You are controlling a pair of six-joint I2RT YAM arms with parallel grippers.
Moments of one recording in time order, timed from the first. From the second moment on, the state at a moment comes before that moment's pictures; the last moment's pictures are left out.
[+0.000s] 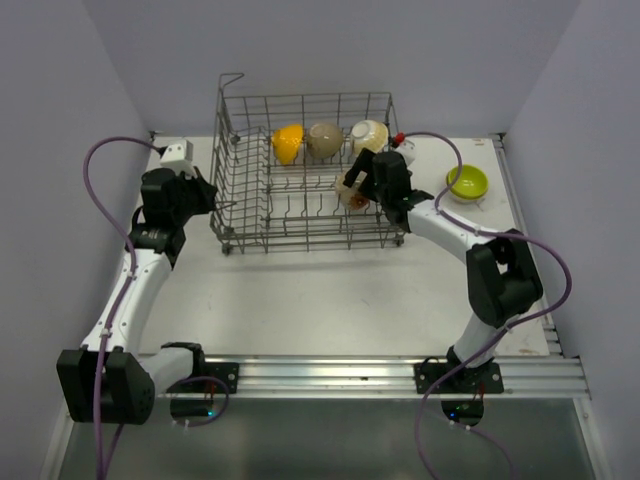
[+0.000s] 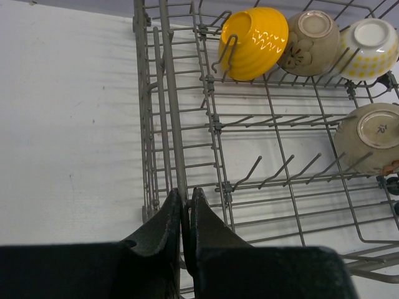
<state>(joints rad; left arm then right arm) -0.04 1.12 0.92 -0.16 0.13 -0.23 0.47 1.73 1.21 0.02 0.28 0.74</state>
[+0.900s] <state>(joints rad) -0.05 1.12 0.92 -0.16 0.11 -0.22 0.37 1.77 1.11 0.31 -0.04 0.86</state>
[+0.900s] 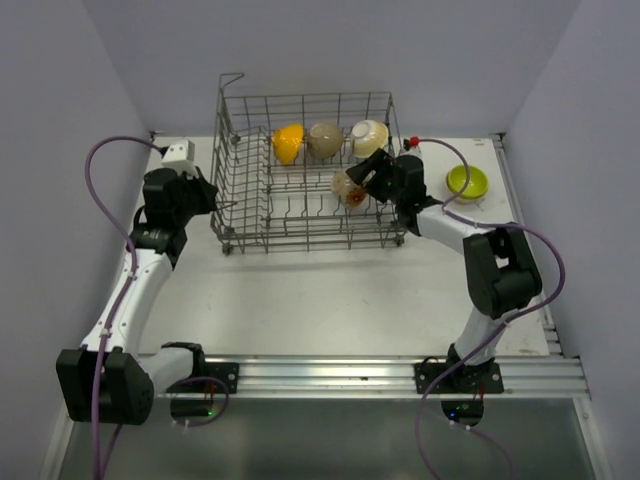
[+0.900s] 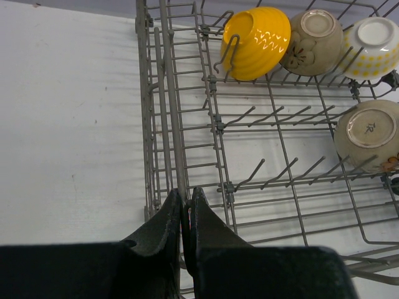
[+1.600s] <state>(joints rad) -0.07 1.13 0.92 -0.16 0.10 -0.23 0.30 1.99 1.10 0.85 -0.42 1.34</state>
